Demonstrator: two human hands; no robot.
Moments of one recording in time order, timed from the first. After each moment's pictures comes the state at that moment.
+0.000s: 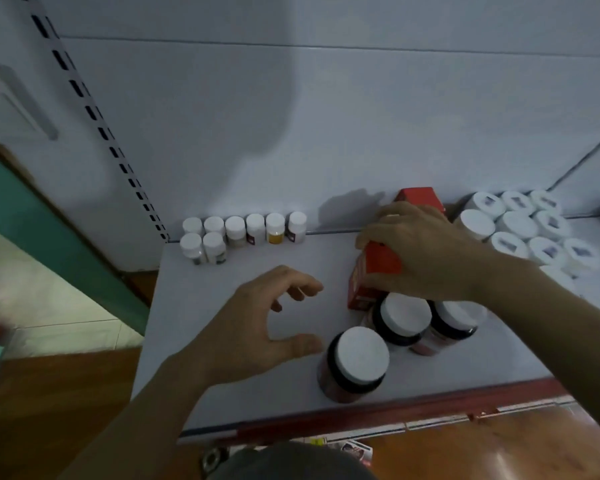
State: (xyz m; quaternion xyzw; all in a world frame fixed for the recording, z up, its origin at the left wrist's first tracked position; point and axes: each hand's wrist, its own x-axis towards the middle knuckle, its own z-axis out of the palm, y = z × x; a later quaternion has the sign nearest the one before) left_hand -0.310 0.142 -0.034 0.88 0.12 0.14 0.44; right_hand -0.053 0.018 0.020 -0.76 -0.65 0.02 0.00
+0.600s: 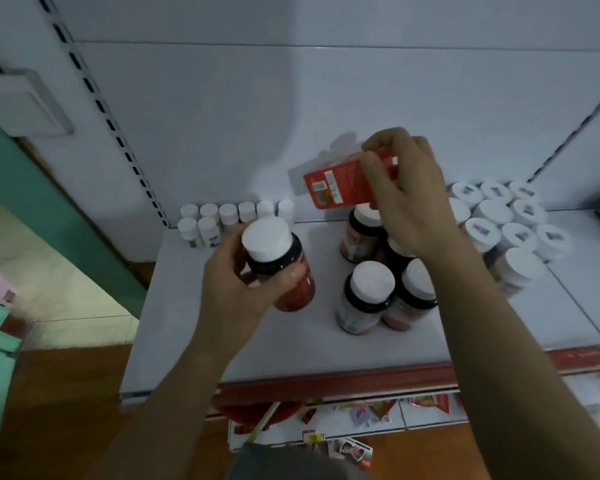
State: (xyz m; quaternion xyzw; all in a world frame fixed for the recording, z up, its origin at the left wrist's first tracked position) left_hand -0.298 0.089 -0.023 0.68 0.26 0.40 0.56; right_hand -0.080 0.011 0.049 -0.75 -0.47 -0.03 0.46
